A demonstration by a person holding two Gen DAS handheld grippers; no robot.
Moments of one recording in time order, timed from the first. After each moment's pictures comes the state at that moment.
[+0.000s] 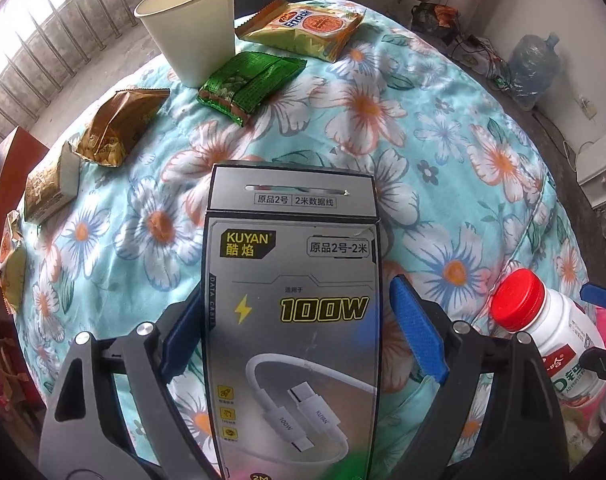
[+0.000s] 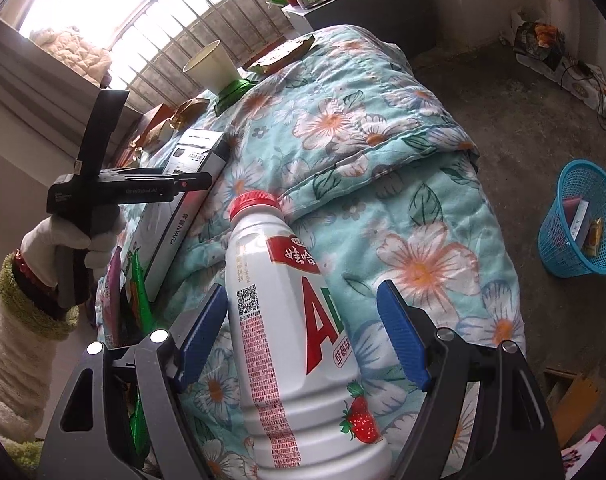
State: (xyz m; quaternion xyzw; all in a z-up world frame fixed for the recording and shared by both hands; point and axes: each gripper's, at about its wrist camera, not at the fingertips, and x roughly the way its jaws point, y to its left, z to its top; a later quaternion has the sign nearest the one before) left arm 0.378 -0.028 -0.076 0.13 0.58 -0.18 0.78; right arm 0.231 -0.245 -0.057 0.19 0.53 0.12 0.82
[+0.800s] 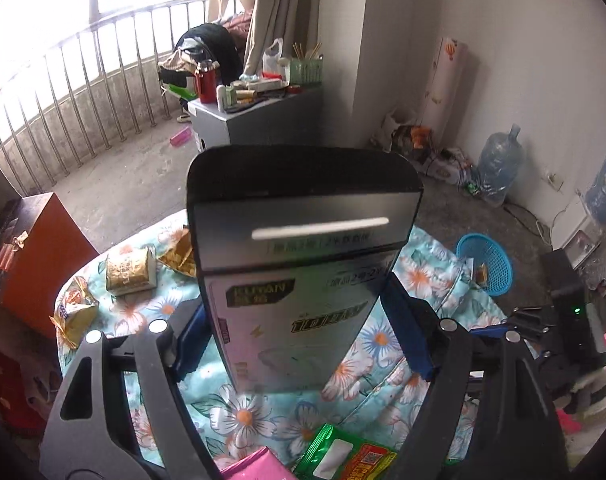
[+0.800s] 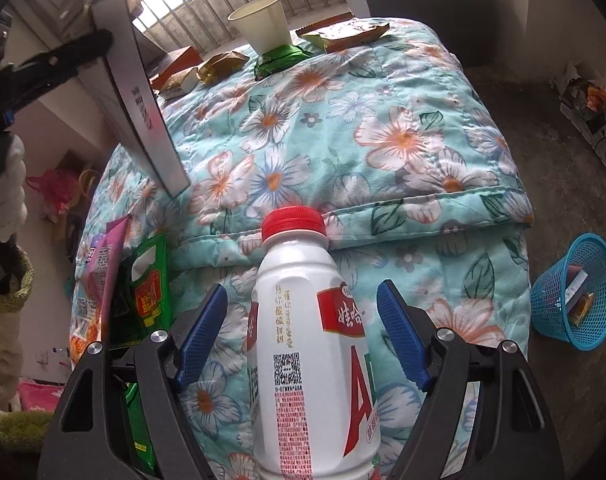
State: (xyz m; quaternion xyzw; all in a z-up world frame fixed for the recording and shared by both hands) left arm 0.315 0.014 0.081 0.07 0.38 -0.22 0.90; right arm 0.274 -0.204 -0.057 0.07 0.56 0.18 0.80
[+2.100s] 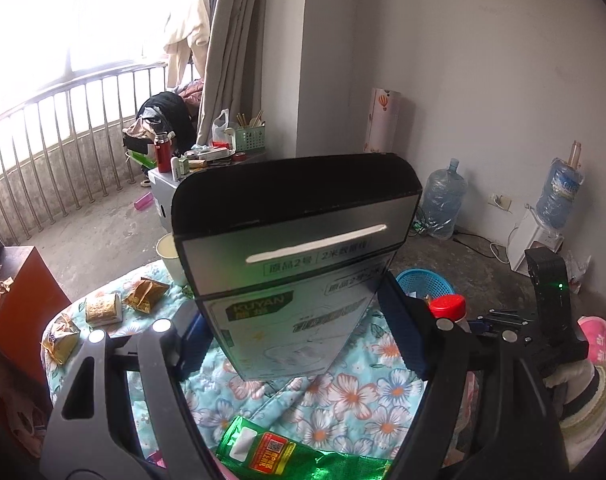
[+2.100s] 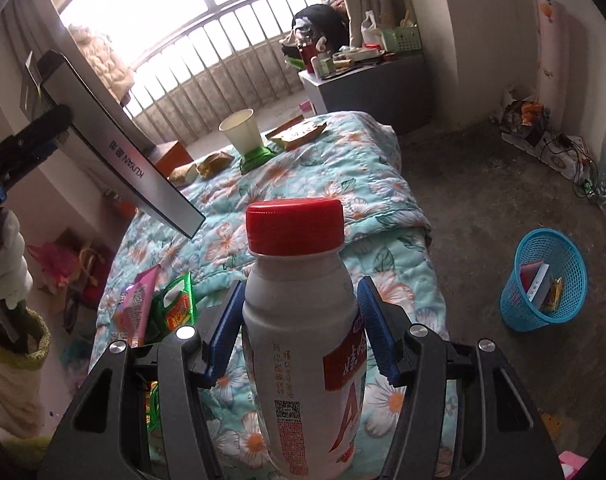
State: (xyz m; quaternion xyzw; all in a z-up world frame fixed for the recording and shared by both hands) left arm 0.198 -0.031 0.142 0.06 0.28 -0.31 0.91; right arm 0.161 -0.278 0.025 0.16 0.41 0.10 0.89
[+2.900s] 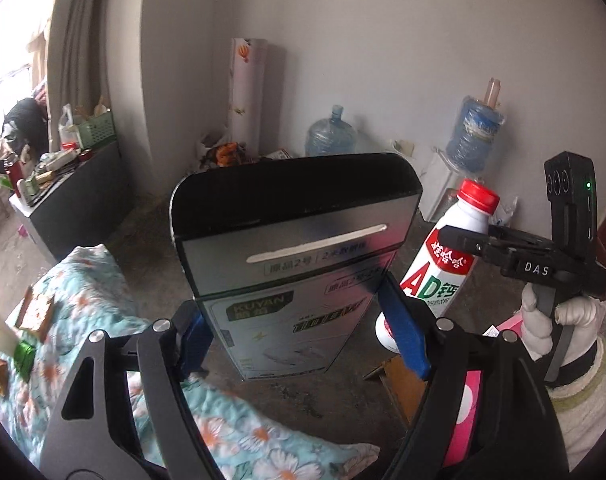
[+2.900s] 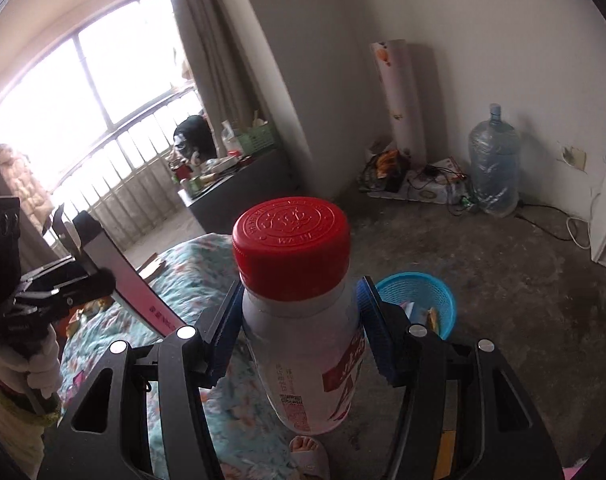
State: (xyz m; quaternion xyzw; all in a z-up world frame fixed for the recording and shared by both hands) left arm 0.207 -0.347 0.098 0.13 0.34 -0.49 0.79; right arm 0.076 -0.553 0.067 0.23 0.29 -0.12 0.92
